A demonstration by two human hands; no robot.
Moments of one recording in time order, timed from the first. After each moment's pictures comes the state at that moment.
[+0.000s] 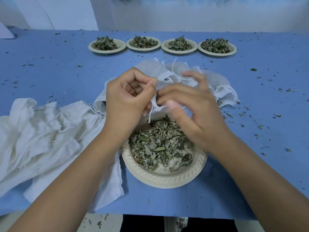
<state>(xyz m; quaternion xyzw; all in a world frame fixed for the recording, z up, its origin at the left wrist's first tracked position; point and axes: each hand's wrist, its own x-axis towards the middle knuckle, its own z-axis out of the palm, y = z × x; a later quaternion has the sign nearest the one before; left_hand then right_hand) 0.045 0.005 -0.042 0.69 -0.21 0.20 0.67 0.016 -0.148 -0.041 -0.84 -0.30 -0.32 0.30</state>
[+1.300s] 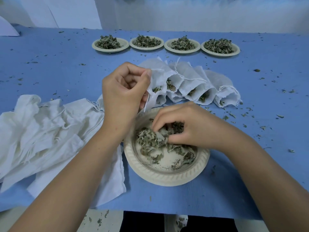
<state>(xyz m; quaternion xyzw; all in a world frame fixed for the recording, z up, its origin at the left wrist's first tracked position) 0.046 0.008 -0.037 0.68 -0.12 0.24 0.68 0.016 -0.151 -0.034 -0.87 -0.37 0.04 0.32</state>
